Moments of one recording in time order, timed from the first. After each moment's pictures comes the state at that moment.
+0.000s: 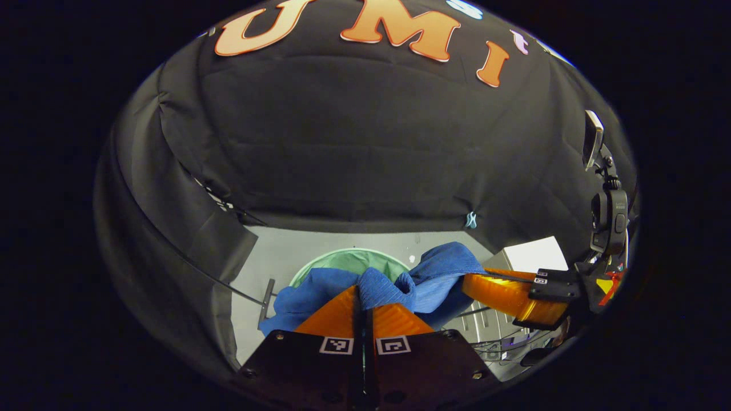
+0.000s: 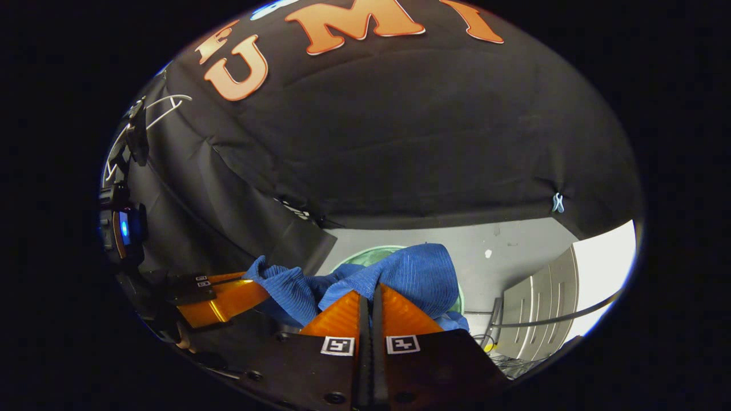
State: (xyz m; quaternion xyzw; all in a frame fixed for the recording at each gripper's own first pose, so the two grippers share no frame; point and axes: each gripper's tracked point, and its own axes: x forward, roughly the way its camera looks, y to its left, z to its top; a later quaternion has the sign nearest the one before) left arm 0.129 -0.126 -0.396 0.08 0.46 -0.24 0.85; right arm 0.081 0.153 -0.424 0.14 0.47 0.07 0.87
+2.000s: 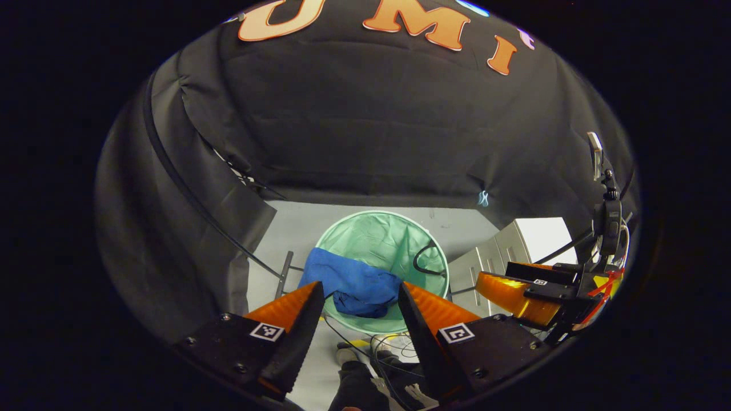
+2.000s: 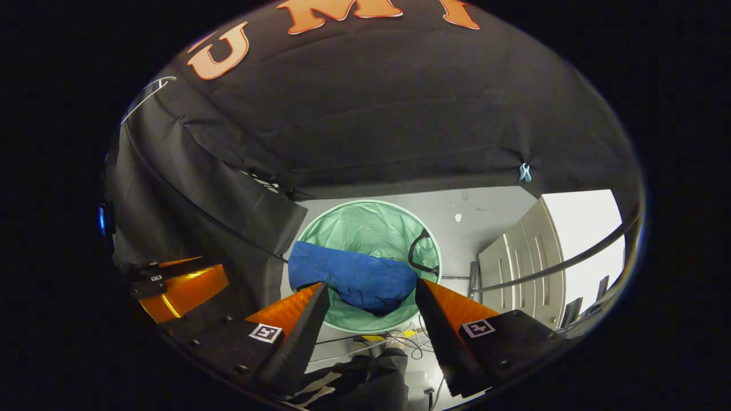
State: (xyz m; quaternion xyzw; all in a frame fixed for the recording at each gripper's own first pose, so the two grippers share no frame) left arm 0.078 -0.047 -0.362 0.09 0.48 -0.21 0.85; right arm 0.004 0.168 -0.416 0.11 0.51 -0.01 0.85
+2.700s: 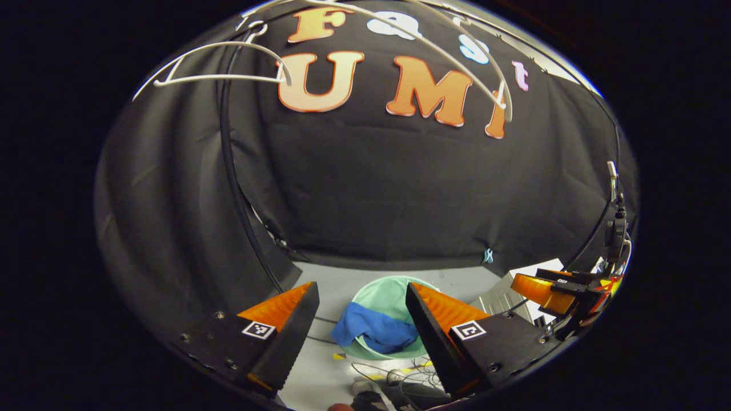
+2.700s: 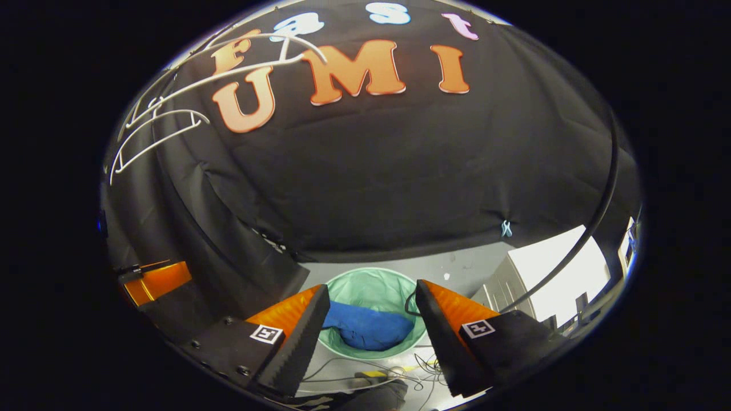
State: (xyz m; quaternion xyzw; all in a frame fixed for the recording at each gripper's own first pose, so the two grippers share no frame) left arm 0.107 0.021 -0.188 0.06 0.30 -0.19 0.93; right arm 0.010 0.190 -0.229 0.09 0.33 -0.05 0.94
